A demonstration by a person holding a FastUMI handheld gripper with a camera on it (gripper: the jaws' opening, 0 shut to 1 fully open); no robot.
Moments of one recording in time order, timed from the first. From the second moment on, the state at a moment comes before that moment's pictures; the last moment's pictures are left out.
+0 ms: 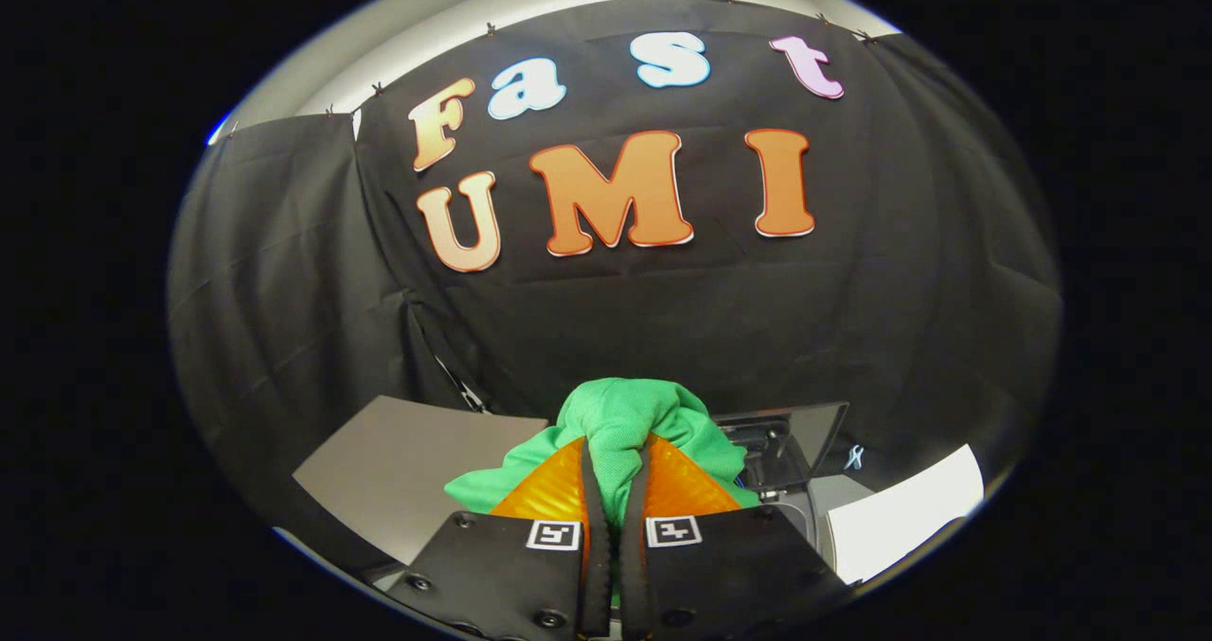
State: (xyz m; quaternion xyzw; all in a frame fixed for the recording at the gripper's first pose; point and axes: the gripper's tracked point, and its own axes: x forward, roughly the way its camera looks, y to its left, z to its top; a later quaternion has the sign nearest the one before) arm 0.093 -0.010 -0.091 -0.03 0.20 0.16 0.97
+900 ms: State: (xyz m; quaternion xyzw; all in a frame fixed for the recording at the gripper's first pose) arm 0.122 -0.112 -0.314 -0.06 0.37 0.12 0.92
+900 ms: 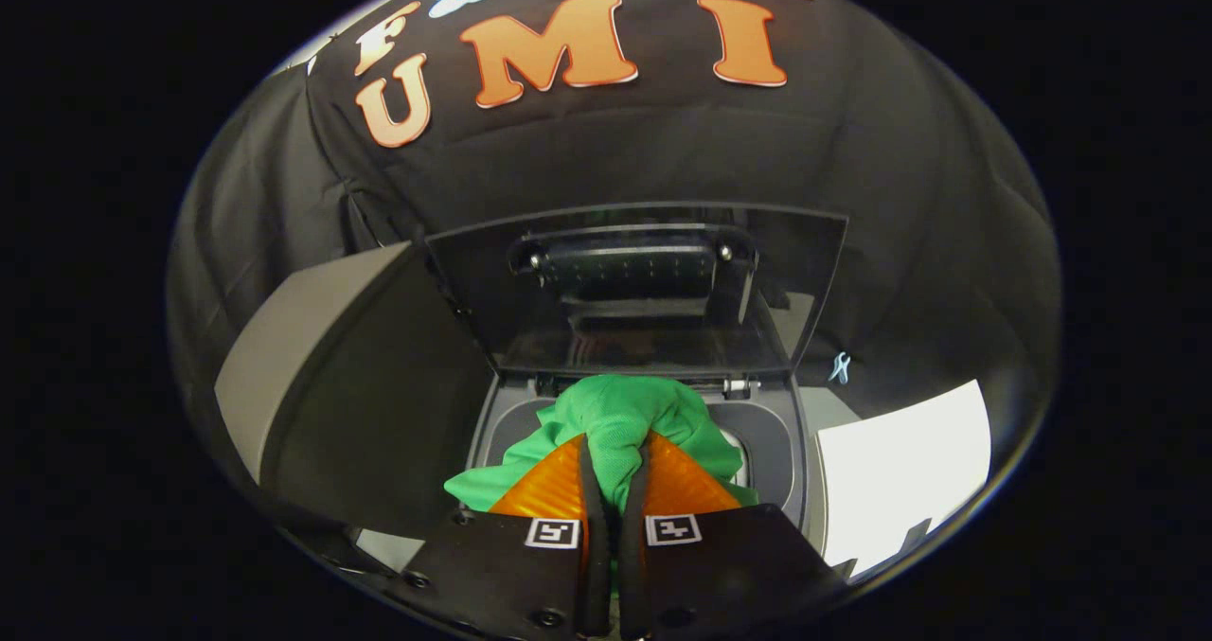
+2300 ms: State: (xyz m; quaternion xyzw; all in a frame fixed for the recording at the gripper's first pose) arm 0.158 -0.124 -0.568 -0.10 0.53 0.03 0.84
